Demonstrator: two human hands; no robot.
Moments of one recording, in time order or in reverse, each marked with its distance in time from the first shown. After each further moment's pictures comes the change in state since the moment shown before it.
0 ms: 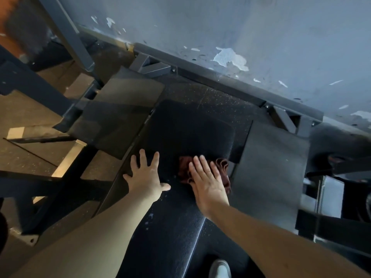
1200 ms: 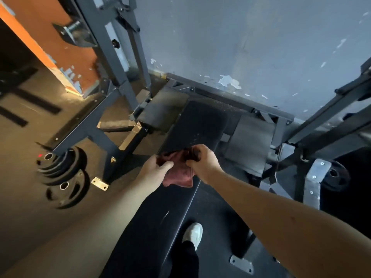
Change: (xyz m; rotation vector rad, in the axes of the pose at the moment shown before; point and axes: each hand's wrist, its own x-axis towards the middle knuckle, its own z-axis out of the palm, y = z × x) left_hand -0.460 -0.148 -0.070 -1.037 0.108 0.112; right_hand -0.321 -0.244 -0.253 0.965 0.021 0.298
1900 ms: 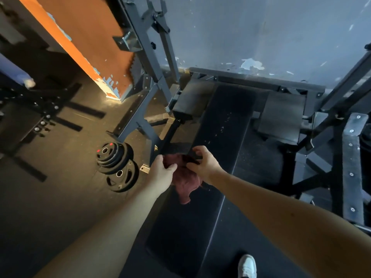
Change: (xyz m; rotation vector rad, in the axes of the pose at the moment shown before) left_hand -0.165 -0.070 -0.157 0.188 0.108 -0.007; right_hand -0.158 -0.040 0.170 0.119 -0.124 -0.054
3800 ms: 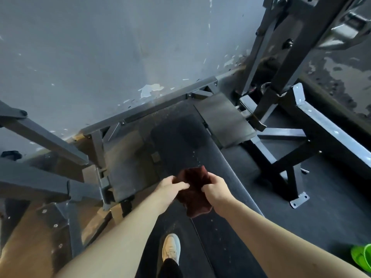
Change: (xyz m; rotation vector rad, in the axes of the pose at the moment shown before) left_hand 0.479 0.142 0.089 0.326 -0.916 0.085; right_hand 0.338 -0.011 -0.025 0.646 0.865 0.473
